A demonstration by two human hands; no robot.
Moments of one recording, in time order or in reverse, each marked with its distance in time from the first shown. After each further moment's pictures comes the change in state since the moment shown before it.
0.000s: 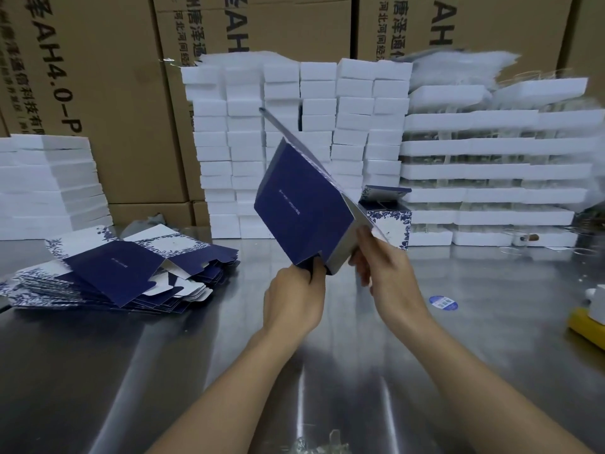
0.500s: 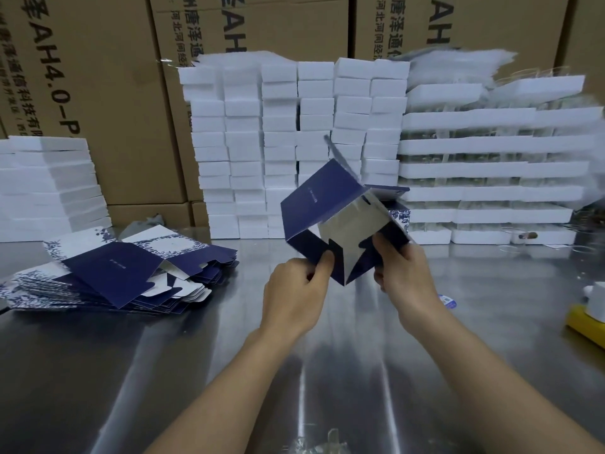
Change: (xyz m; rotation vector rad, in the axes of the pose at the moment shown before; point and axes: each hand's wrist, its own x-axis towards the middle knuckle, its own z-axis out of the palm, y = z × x) left_hand -0.004 0.005 -0.008 -0.172 -0.027 0.207; right_hand 0.014 0.007 -0.017 0.086 0.108 0.098
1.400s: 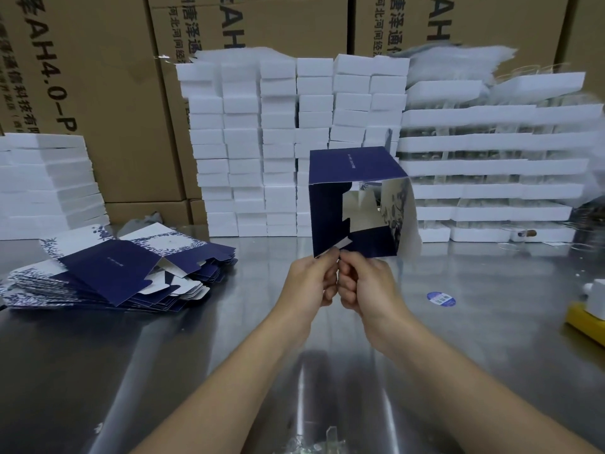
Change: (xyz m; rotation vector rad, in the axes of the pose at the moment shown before) left_hand 0.003 0.018 0.010 -0.688 -0.216 -0.356; right_hand -0.028 0.000 0.036 0.233 -0.173 0.256
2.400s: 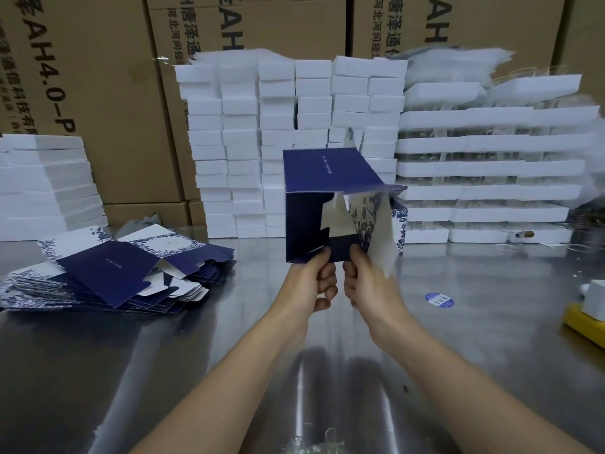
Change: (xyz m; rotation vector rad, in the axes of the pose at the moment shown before) left_hand 0.001 0.000 -0.003 -0.032 0.007 -0.118; right_hand 0.005 0.002 -0.002 -0.131 0.090 -0.062
